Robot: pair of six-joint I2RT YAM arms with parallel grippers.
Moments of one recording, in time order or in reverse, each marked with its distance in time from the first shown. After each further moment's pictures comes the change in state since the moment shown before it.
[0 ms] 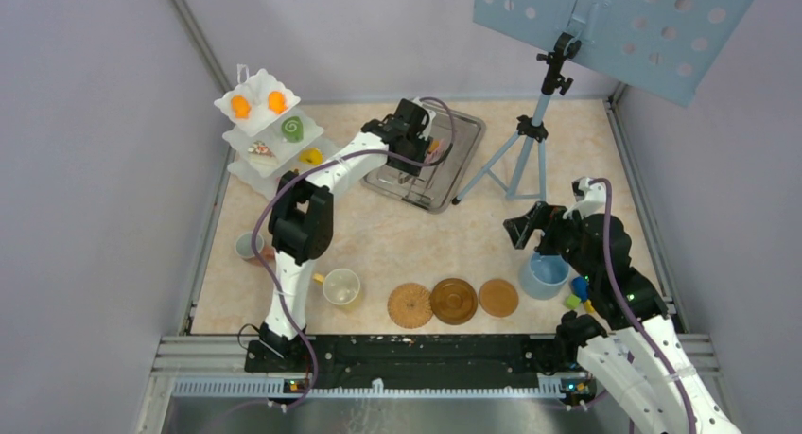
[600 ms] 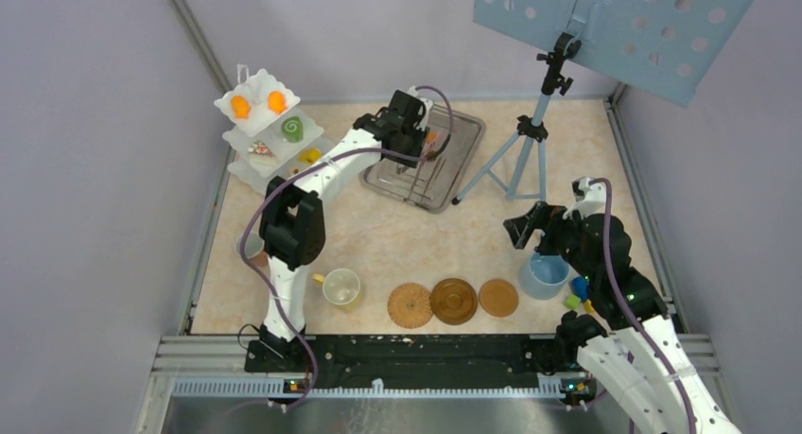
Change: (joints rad) left arm 0.000 -0.047 0.009 -0.011 -0.016 0.000; right arm 0.000 0.000 0.000 0.000 0.000 0.000
